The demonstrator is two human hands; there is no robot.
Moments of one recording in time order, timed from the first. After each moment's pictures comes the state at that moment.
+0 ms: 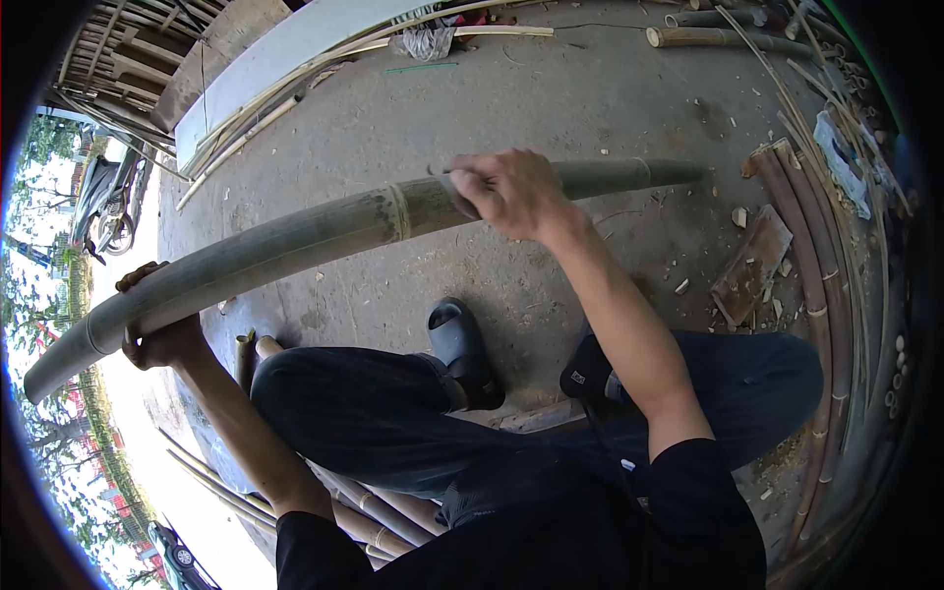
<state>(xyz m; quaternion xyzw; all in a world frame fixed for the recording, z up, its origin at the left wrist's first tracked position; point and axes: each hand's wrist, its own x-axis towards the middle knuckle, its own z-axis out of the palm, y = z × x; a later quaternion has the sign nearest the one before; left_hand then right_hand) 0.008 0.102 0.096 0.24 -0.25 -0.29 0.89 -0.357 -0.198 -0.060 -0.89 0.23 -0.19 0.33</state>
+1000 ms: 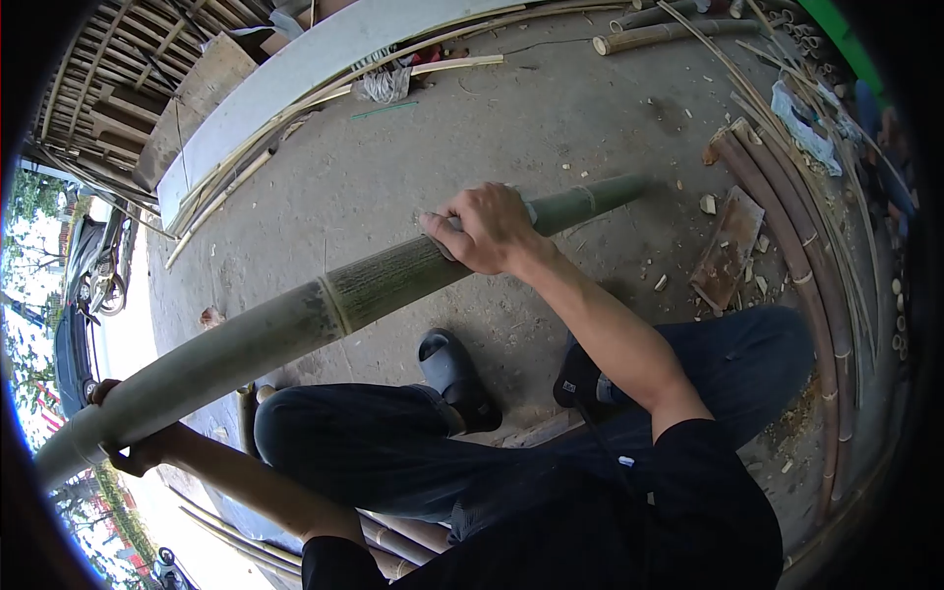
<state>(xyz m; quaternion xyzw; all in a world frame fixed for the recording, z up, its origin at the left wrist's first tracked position) -0.008 0.151 0.154 0.08 -0.33 -0.16 0.93 -0.378 -0.182 -0.040 -0.87 0.30 -0.23 0.32</state>
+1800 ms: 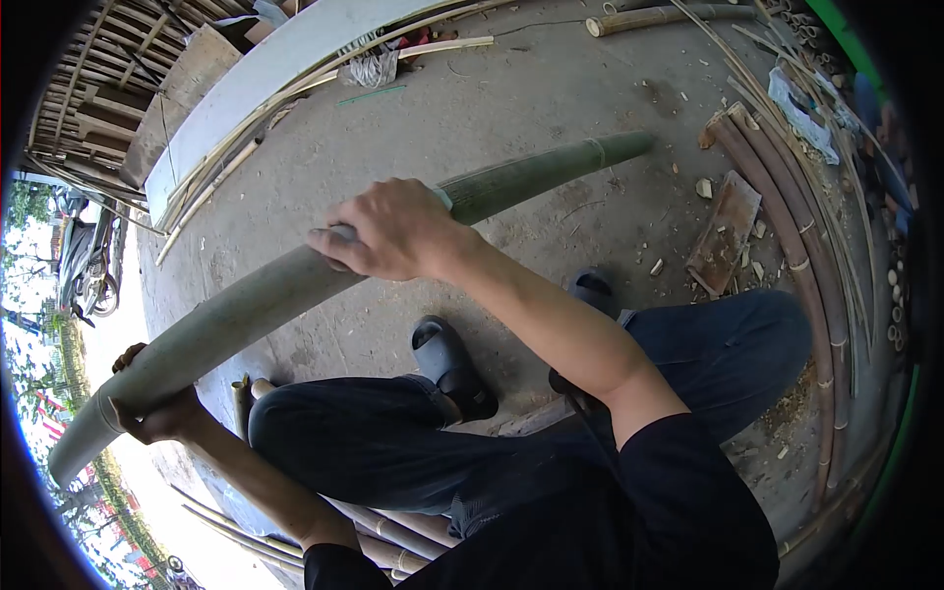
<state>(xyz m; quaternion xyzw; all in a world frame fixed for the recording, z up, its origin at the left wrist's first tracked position) -0.024 0.116 0.109 0.30 -0.24 -0.17 0.91 -0.311 -0.155 0.003 -0.90 0.21 -0.20 0.34</state>
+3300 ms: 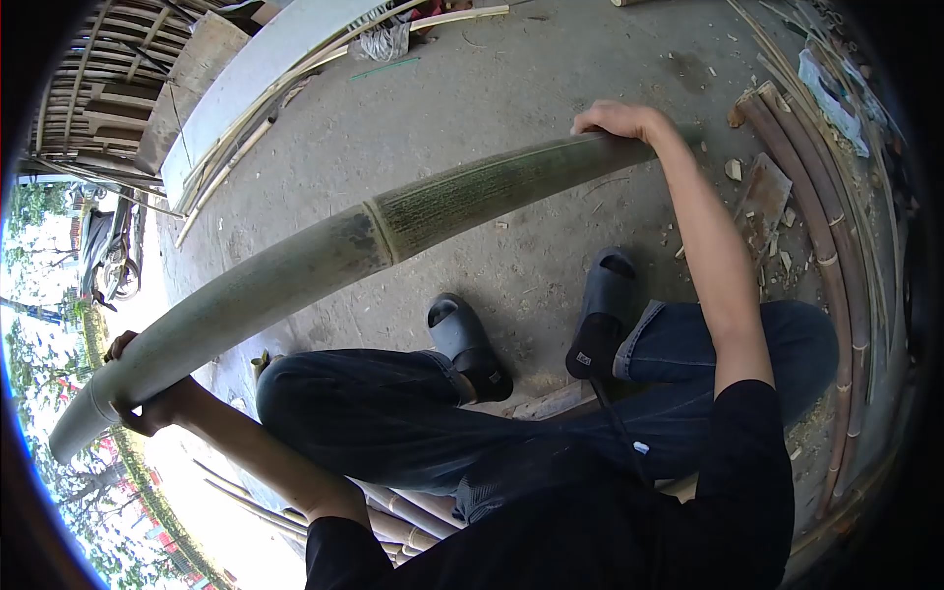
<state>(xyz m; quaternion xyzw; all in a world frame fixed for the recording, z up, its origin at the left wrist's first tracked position) -0.032 0.089 0.129 0.18 -0.29 -0.16 0.93 -0.502 -0.342 -0.113 -0.72 0.48 0.07 0.50</state>
